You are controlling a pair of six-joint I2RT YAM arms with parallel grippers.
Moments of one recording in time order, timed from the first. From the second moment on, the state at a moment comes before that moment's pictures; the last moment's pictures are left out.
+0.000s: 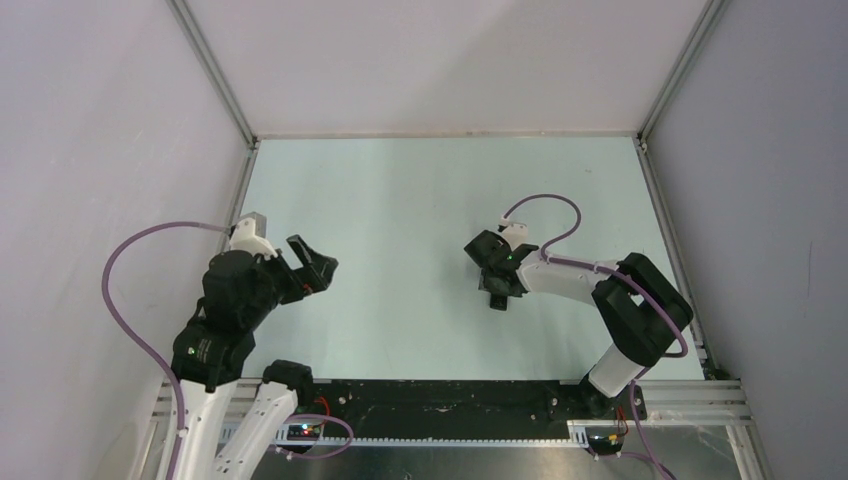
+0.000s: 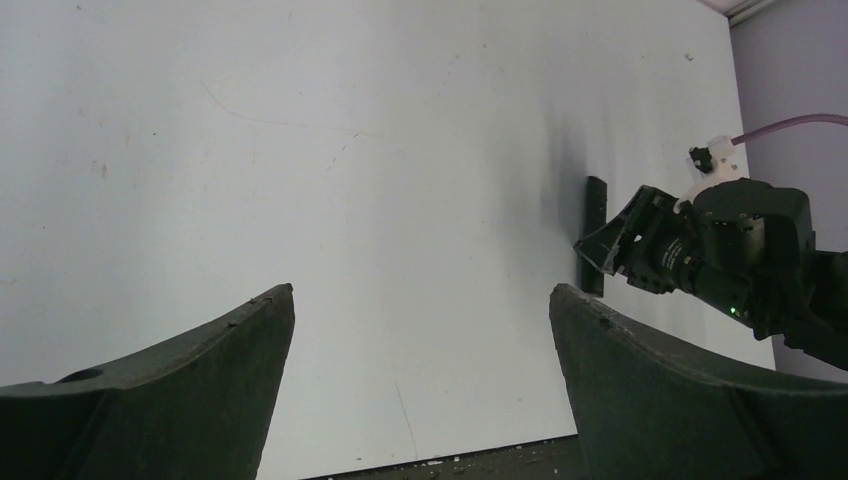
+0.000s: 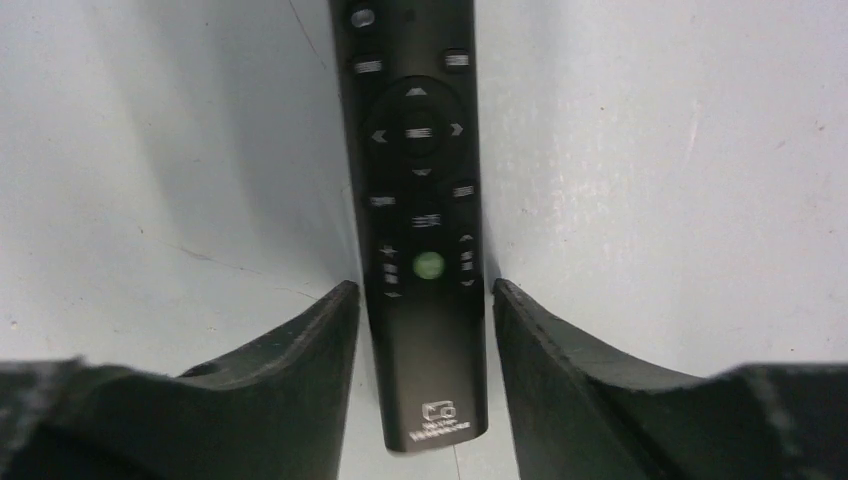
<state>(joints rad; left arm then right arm) -0.21 0.52 0.95 -0.89 0.04 -0.52 0.75 1.64 0.90 -0.46 0.46 0.87</state>
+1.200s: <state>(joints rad) -0.21 0.18 0.94 -0.91 -0.02 -0.54 0.75 0.20 1.17 -1.08 0.62 0.81</state>
